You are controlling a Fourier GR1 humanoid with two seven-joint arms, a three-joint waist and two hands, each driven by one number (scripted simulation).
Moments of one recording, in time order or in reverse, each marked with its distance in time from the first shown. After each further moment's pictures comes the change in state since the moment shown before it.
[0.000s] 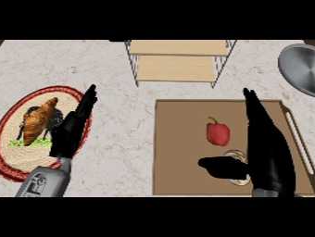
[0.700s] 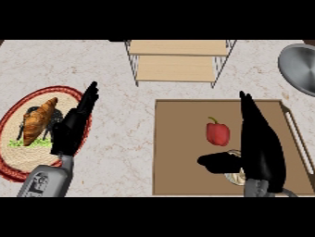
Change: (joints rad) left arm -0.011 -0.039 0.027 -0.038 -0.036 -0.014 0.053; right arm 0.026 0.096 -0.059 0.071 0.066 0.073 -0.037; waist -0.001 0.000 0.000
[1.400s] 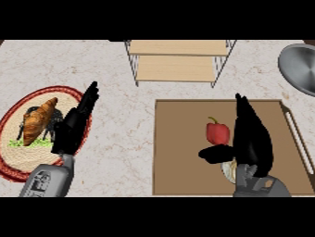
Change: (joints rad) left arm -0.004 -0.036 0.048 0.022 -0.040 -0.043 -0.015; right arm 0.000 0.040 -0.067 0.167 0.044 -0.024 -0.071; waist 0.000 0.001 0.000
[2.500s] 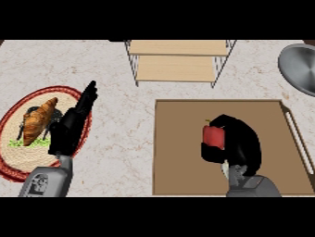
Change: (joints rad) left arm 0.017 -0.037 0.044 -0.060 -0.051 -0.051 0.043; right arm 0.022 -0.011 0.030 0.114 -0.007 -0.010 -0.072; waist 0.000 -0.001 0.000
